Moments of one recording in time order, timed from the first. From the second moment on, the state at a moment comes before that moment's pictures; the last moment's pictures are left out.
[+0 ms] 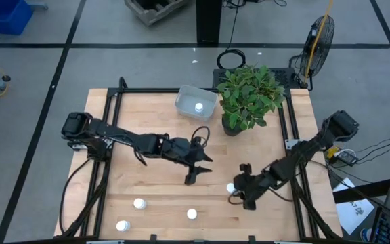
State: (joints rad) left arm -0.17 1.68 1.17 0.08 0.04 -0.09; right arm 0.61 1.45 0.73 -0.22 0.20 0.62
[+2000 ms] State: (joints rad) left arm -0.25 1.69 1.17 0.22 -0.15 -0.05; right arm 0.37 1.50 0.94 -0.02 0.27 0.18
